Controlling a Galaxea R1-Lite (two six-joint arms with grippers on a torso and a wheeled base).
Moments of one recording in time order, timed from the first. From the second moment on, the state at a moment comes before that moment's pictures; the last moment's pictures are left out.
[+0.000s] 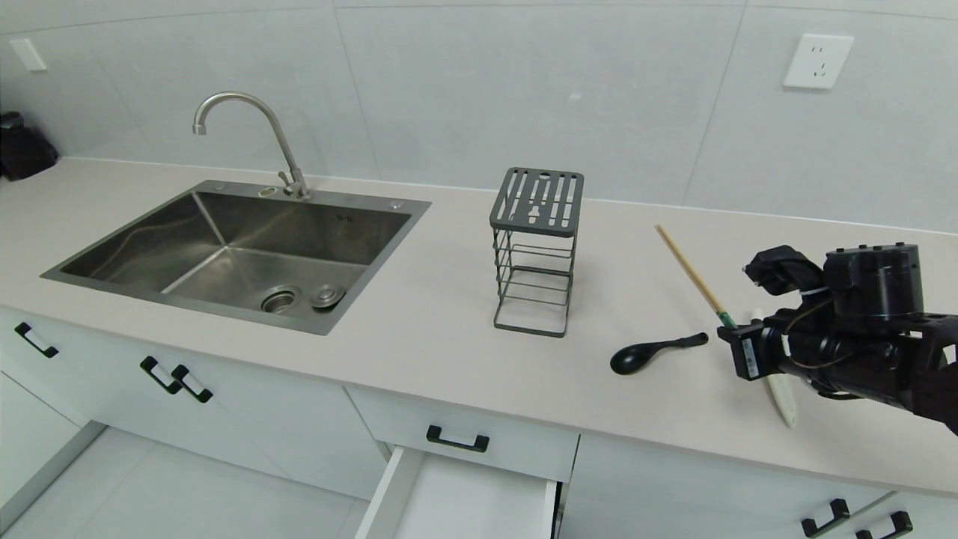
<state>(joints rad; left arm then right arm) 0.00 0.00 0.00 0.00 0.04 -0.04 0.28 1.67 -0.72 -0.51 -0.09 -0.12</state>
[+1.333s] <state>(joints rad) 0.00 0.00 0.00 0.00 0.04 -0.04 0.55 1.44 -0.69 -0.51 0.00 -0.35</state>
